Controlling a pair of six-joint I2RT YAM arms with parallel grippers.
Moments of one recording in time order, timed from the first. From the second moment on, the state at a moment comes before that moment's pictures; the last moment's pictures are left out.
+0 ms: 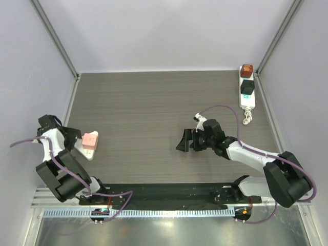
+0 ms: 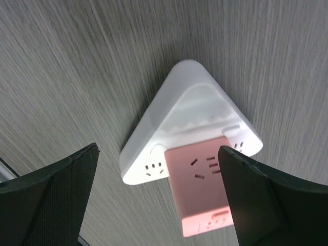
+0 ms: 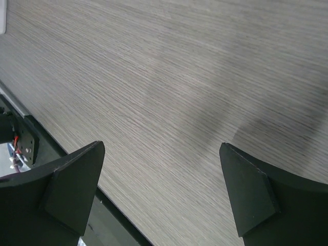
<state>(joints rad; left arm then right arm) 0.65 1.33 0.89 -0.77 -0.03 -0.73 0.54 1.28 0.51 0.06 -0.37 0.51</state>
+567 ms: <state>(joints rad) 0.60 1.56 0.99 -0.71 -0.15 -0.87 0.54 1.17 0.59 -0.14 -0.27 0.50</state>
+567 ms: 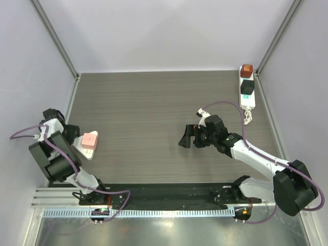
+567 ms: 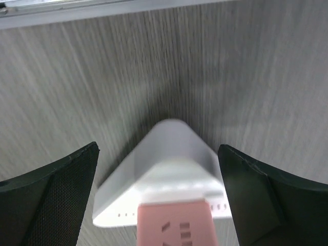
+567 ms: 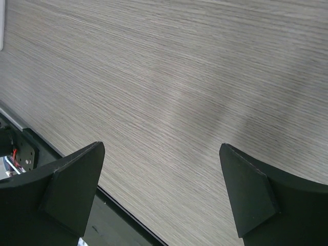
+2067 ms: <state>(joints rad) 0.03 1.26 0.82 -0.77 -0.08 -0.93 0.68 1.20 0.64 -0.21 -0.21 0.48</state>
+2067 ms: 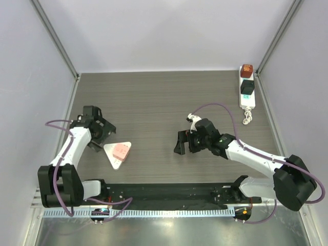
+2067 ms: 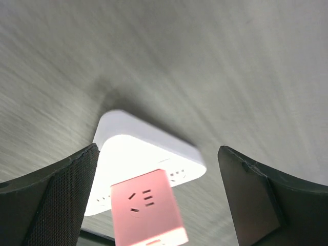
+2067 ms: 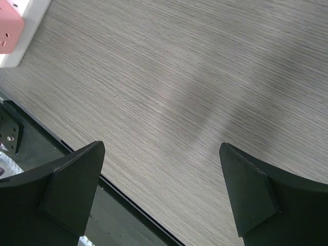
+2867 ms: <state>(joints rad) 0.26 1.03 0.46 -0.50 0.21 -0.95 0.91 1.30 0.80 -0.22 -0.08 0.47</state>
